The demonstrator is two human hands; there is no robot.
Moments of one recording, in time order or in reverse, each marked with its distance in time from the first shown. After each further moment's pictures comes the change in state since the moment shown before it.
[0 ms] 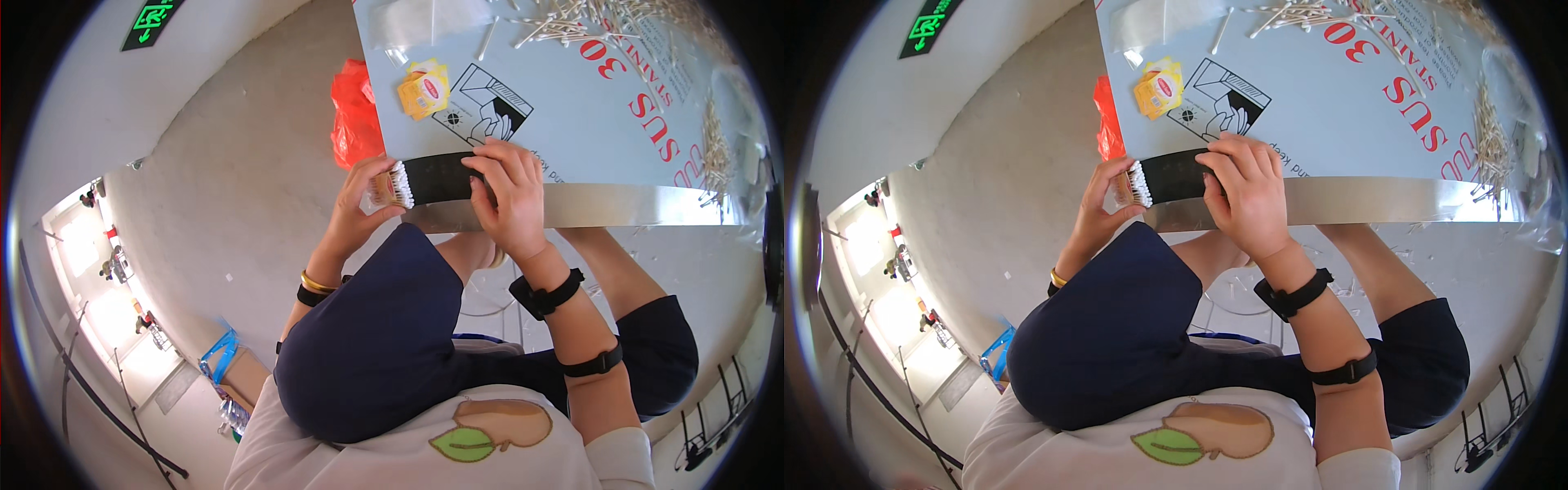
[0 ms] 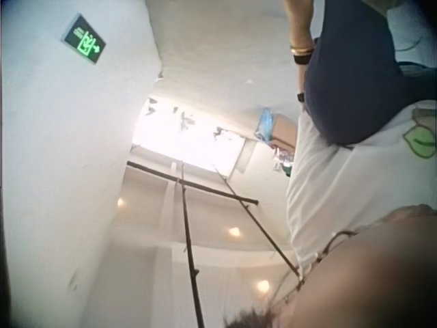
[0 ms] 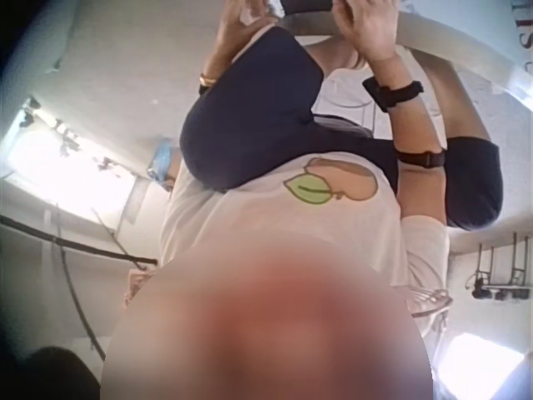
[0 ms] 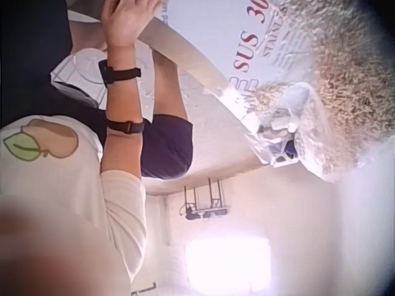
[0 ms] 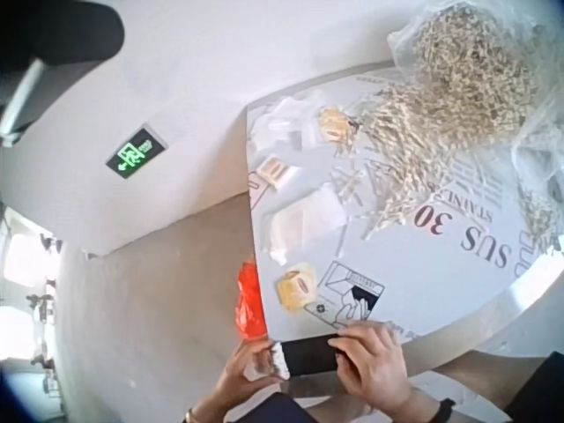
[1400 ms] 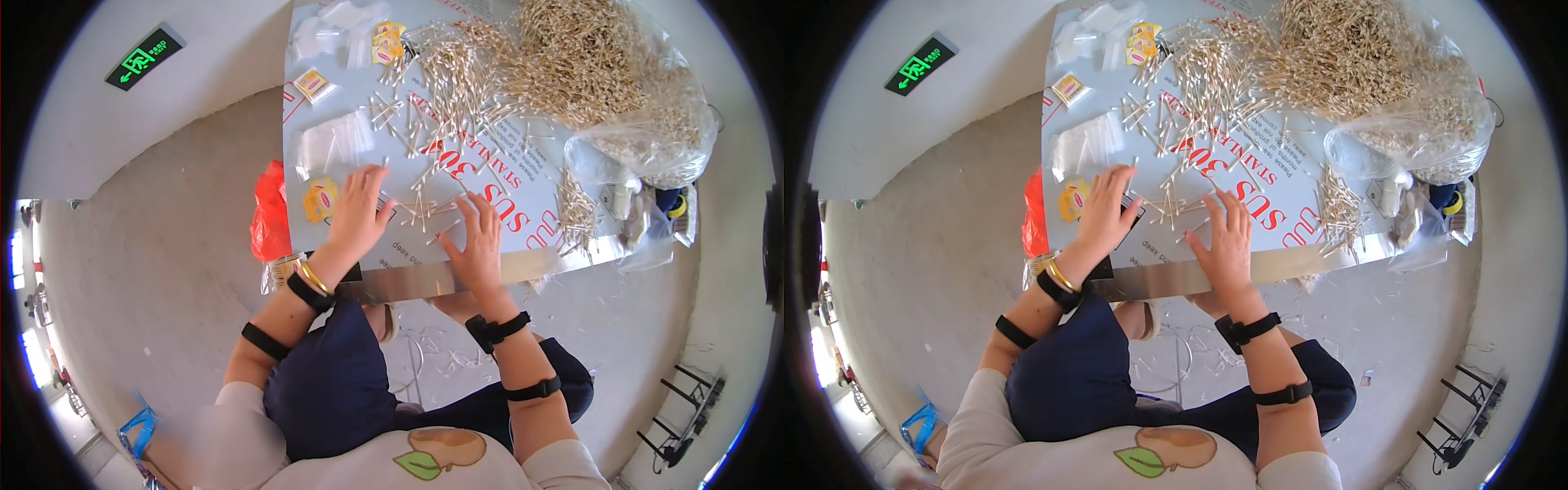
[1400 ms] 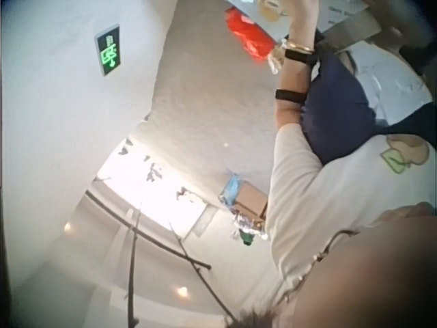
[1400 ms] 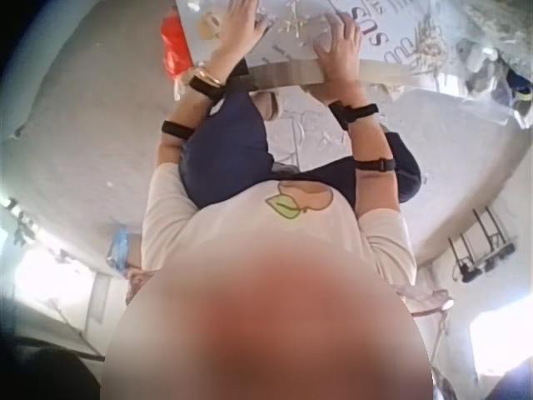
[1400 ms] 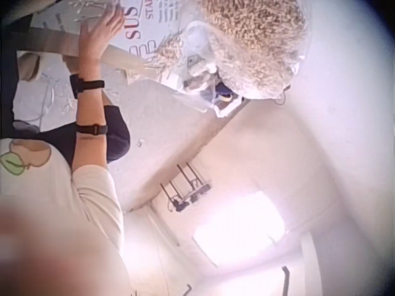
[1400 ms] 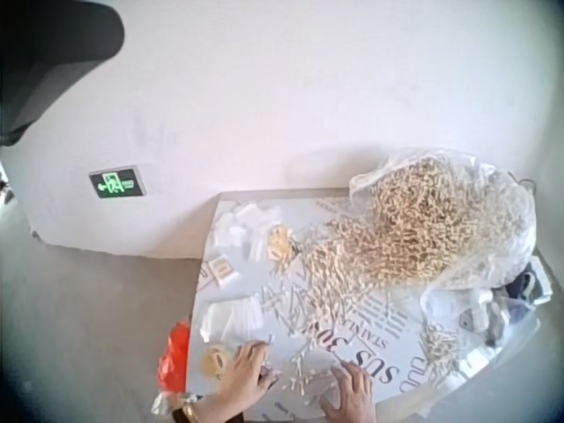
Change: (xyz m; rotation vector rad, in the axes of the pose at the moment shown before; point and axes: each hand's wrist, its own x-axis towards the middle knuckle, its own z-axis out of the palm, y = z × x) left_hand 0.161 0.097 0.096 0.356 0.205 0.239; right_hand 0.027 0.072 -0.130 -0.324 0.012 0.132
